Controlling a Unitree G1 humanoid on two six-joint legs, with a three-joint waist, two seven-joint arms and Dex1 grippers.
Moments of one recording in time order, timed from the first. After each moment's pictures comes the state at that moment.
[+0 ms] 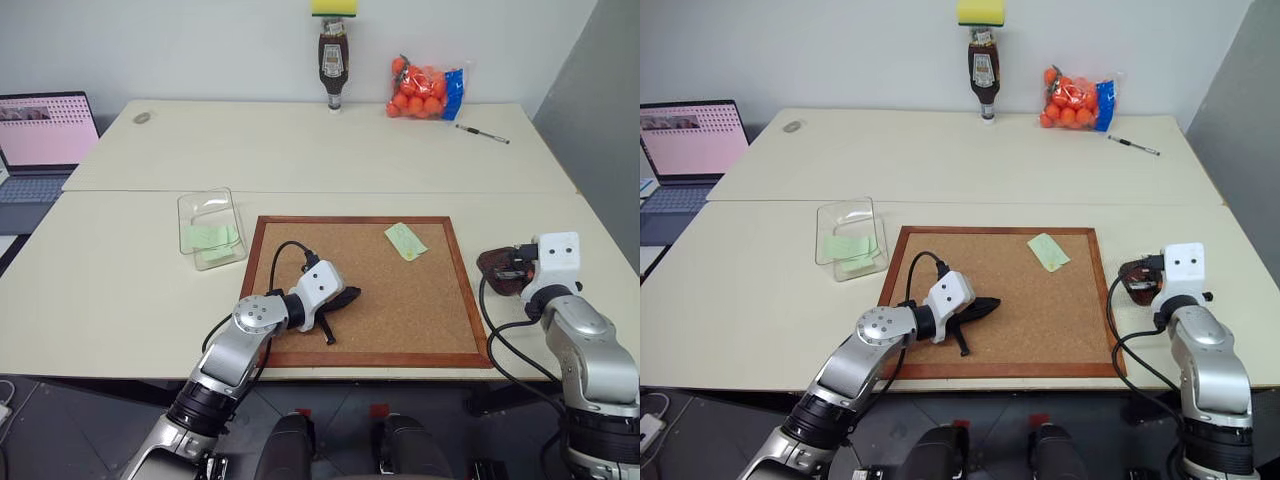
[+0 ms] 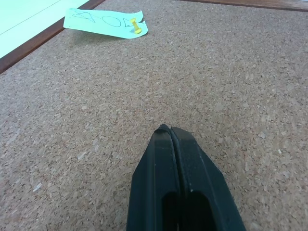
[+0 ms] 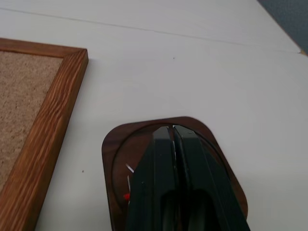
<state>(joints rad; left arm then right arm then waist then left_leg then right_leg) -0.31 0.37 -0.33 -0.02 -0.05 0.28 -0.76 -0.14 -0.40 -0.27 -0.29 0.13 0.71 0.17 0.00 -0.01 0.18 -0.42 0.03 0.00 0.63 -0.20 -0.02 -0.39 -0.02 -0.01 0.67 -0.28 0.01</state>
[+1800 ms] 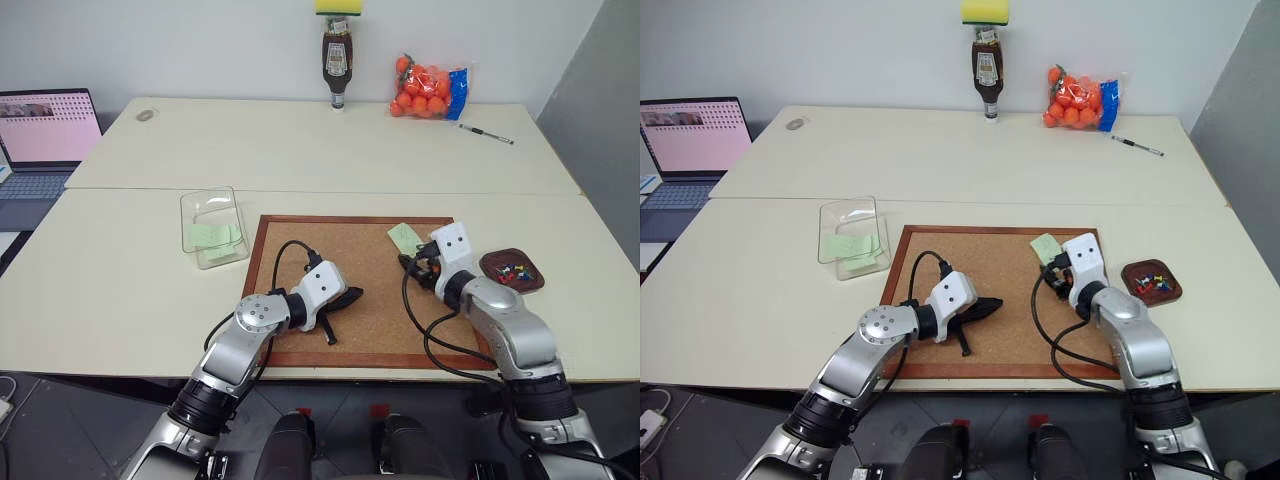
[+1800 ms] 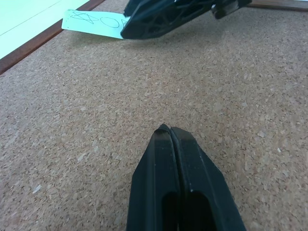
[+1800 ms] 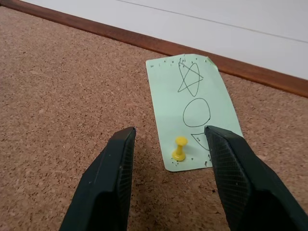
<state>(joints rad) -0.32 0.37 -0.34 -0.02 -0.05 0.27 -0.76 -0.35 -0.30 0.06 -0.08 0.18 0.62 0.34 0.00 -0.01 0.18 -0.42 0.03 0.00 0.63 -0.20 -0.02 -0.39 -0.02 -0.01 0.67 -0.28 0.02</state>
